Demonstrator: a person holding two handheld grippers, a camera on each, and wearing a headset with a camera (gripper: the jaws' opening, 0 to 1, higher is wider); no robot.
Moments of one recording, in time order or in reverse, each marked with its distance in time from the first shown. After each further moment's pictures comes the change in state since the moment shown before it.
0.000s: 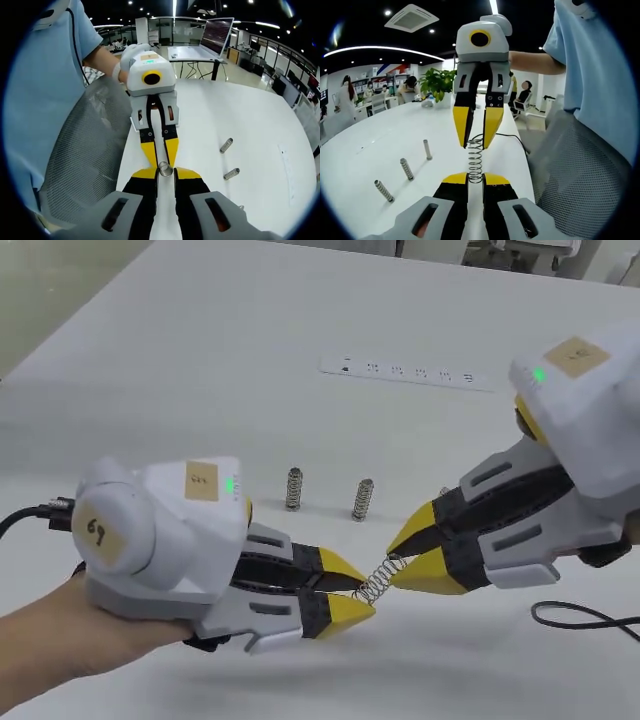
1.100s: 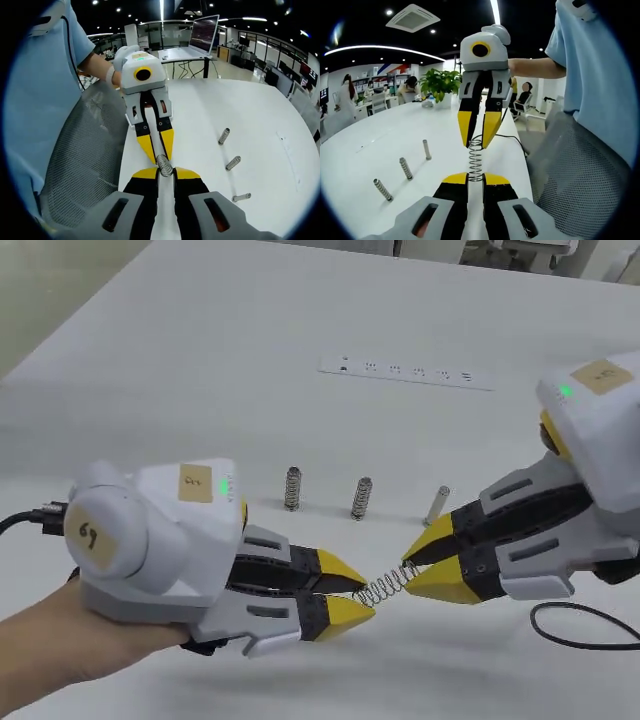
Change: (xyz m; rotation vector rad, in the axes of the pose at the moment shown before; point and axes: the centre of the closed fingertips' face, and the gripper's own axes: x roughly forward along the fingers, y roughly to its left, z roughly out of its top) left arm -0.001 -0.002 0.000 -0.011 -0.007 0.000; right arm -0.001 -0.002 -0.009 0.087 -0.043 -0.030
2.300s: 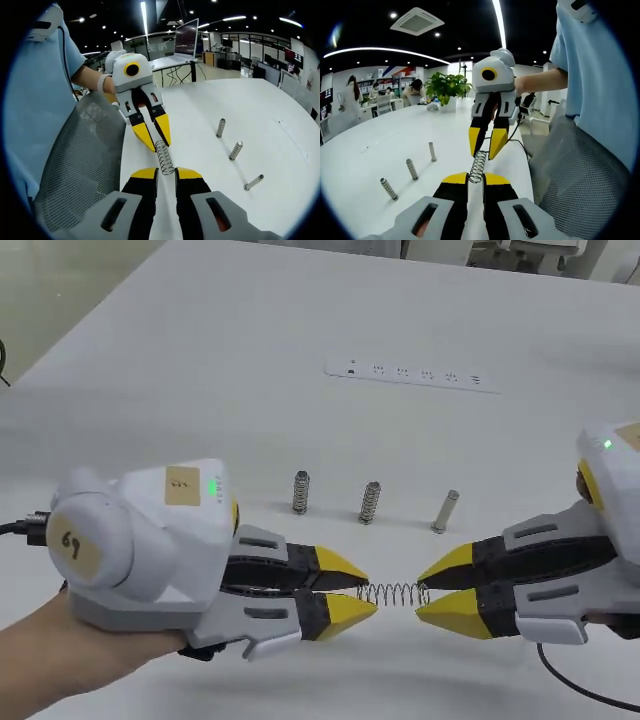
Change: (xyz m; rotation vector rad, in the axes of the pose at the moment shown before) left arm -0.010 0.004 0.005 -0.009 -0.030 0.043; right arm 0.006 -0.001 -0.020 0.143 -0.137 -0.049
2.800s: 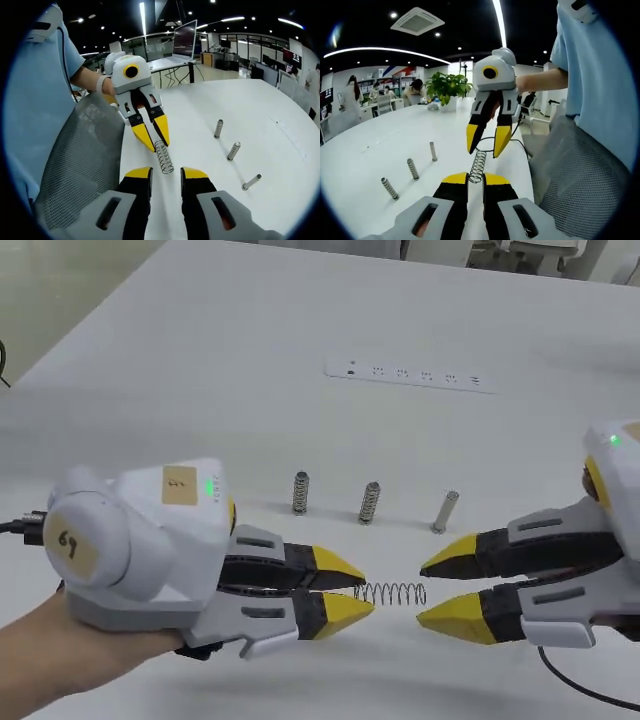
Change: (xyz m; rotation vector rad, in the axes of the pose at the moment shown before) left arm -0.001 0.002 0.001 0.001 0.000 0.006; right arm -0.004 -0.001 0.003 0.005 -0.007 -0.016
